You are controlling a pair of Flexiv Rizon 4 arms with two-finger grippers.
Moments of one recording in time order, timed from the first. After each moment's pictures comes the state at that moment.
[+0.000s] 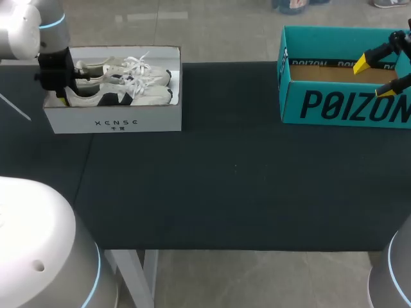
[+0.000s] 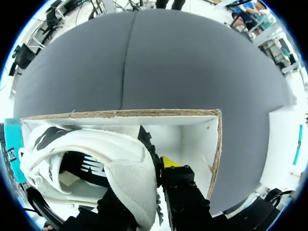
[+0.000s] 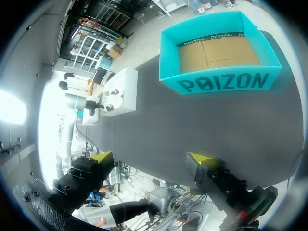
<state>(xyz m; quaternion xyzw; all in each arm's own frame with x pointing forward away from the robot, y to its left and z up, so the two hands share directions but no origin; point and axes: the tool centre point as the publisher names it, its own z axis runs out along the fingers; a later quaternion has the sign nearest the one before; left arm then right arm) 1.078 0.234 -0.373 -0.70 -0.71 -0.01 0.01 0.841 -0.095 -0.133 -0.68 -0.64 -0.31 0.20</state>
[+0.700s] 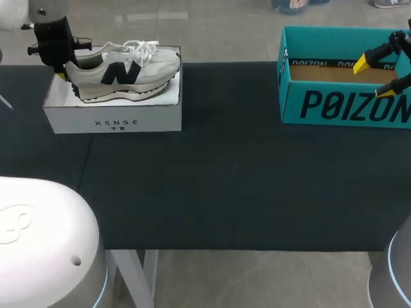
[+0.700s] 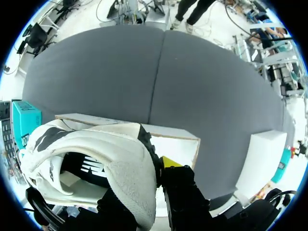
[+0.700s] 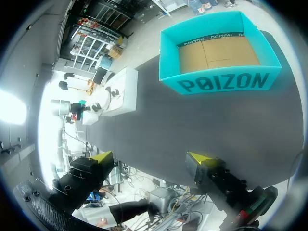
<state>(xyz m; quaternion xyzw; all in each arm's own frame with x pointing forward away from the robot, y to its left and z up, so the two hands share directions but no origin) 1.029 0.187 -0.251 -0.65 -0.76 -0.04 -0.01 0.841 -0.095 -0.133 -0.68 -0.64 -0.31 0.20</state>
